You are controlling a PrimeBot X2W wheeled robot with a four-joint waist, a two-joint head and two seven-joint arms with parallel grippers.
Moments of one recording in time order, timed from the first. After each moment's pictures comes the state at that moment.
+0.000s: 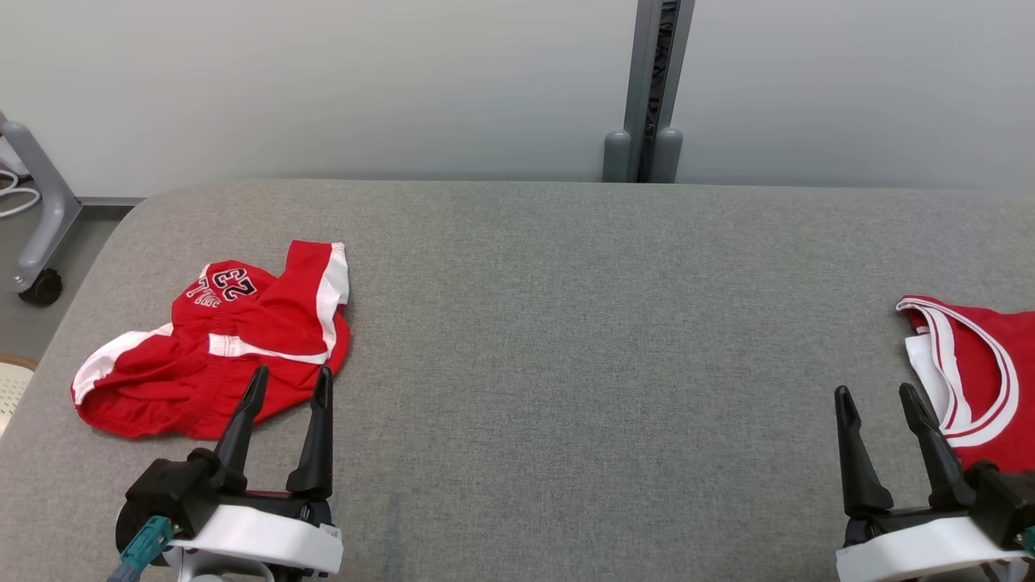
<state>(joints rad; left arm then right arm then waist) -0.04 0.08 -0.07 0.17 -0.32 -0.13 -0.26 0.03 -0.10 0.03 0.11 0.27 0.13 -0.25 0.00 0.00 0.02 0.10</state>
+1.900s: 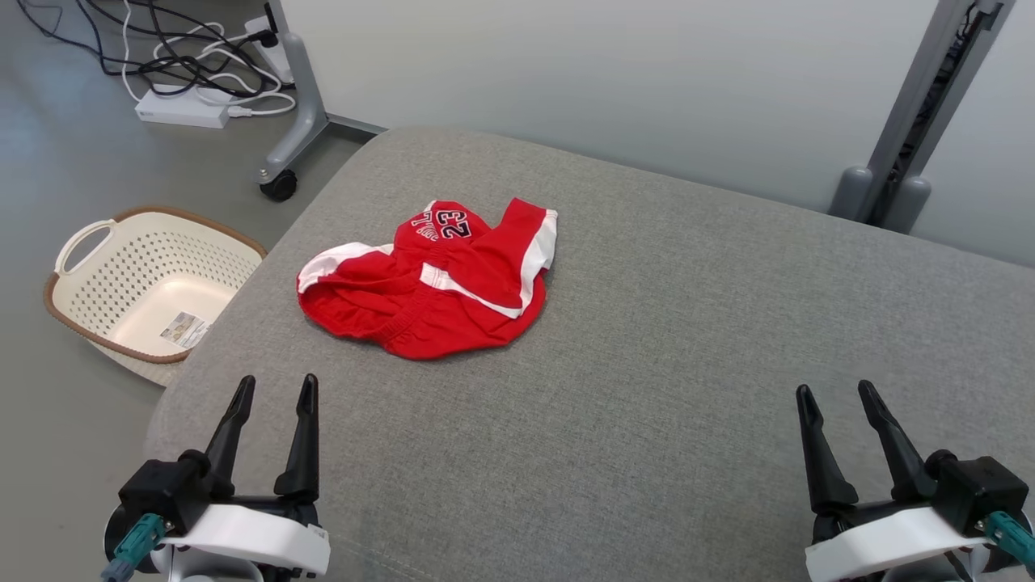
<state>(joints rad) -0.06 0.08 -0.05 0.24 -0.32 -0.13 -0.26 -0.02 -0.10 0.11 0.16 0.30 0.13 -0.25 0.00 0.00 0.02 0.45</state>
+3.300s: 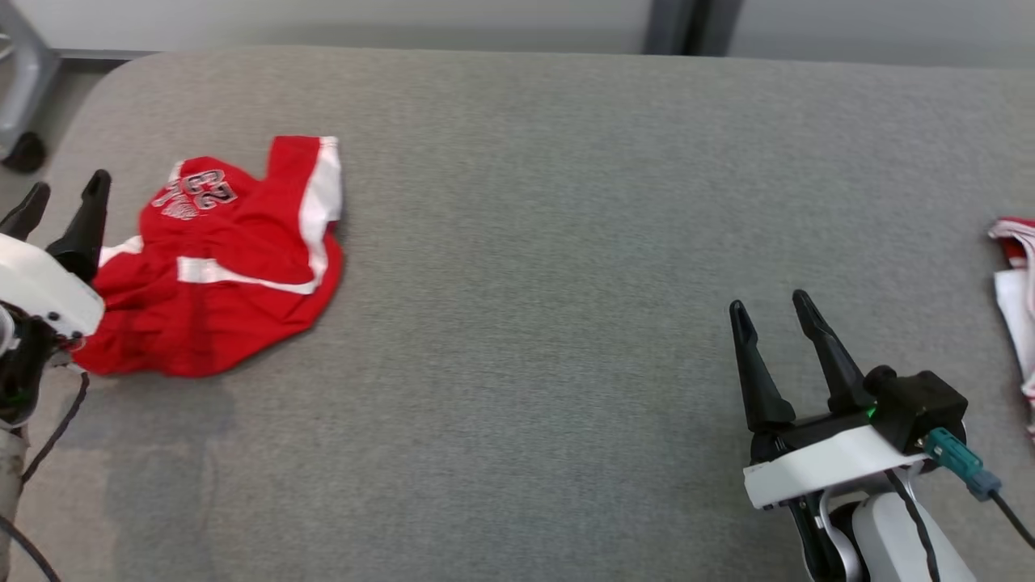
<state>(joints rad) -0.64 0.50 -0.22 0.58 -0.79 -0.13 0.10 -0.21 -0.06 0.20 0.20 0.28 0.13 -0.26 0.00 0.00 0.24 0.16</state>
